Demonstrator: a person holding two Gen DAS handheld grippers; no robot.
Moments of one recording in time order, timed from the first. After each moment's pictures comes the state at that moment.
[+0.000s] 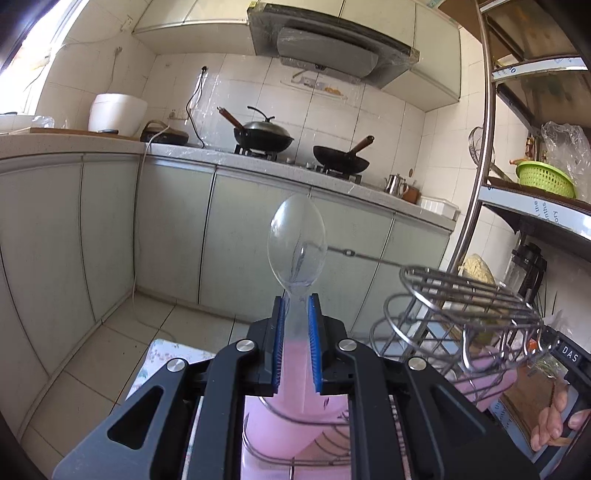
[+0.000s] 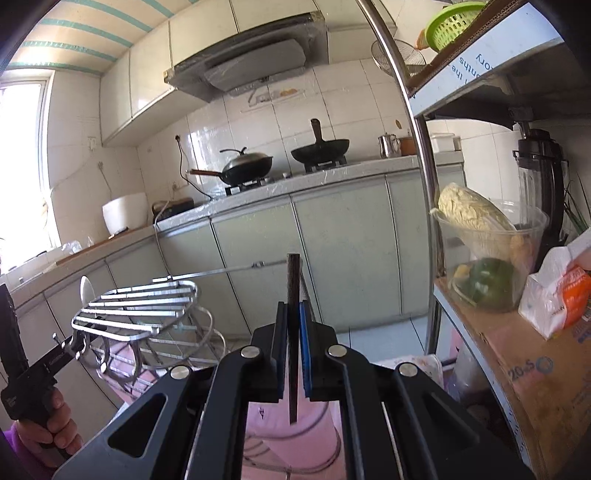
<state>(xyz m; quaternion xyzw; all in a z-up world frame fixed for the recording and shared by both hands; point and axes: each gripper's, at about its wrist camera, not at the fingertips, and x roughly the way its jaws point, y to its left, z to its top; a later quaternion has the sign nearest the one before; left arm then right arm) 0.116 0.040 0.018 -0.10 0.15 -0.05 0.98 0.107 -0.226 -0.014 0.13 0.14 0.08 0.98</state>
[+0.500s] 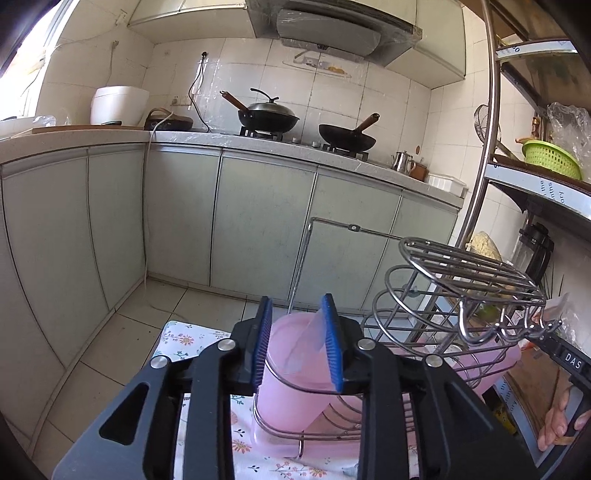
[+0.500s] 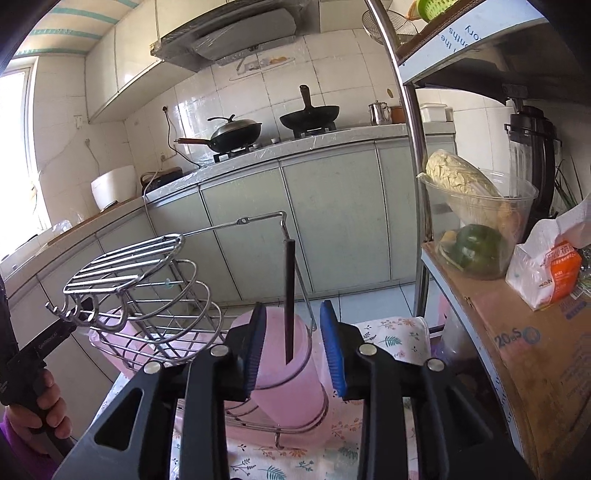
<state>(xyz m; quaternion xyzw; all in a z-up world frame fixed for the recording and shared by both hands) 0.105 0.038 0.021 -0.09 0.19 -0.03 0.98 0.097 -0.232 -0.026 0.13 0.20 0.07 0.97</state>
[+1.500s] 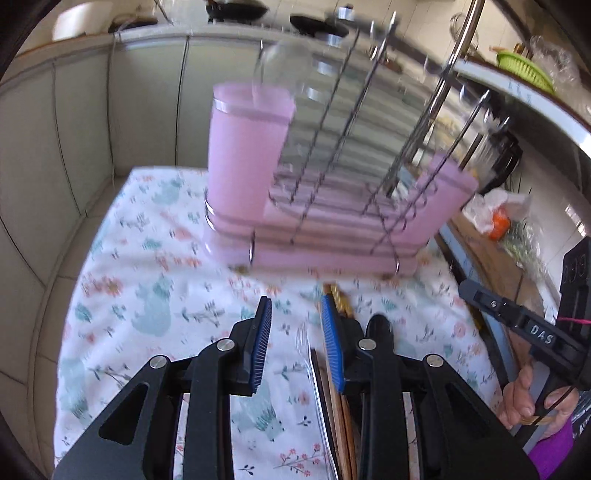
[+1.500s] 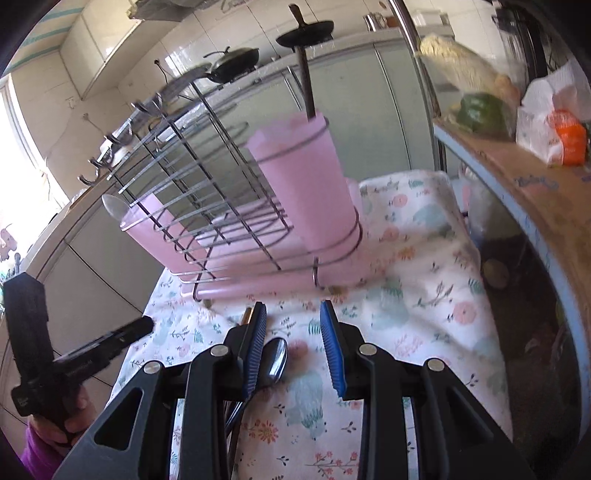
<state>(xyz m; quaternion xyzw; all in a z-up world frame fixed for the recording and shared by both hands) 0.037 0.004 -0.058 -0.09 0.41 -0.12 0.90 0.028 -0.211 -0.105 0.19 0.36 0.13 0.90</state>
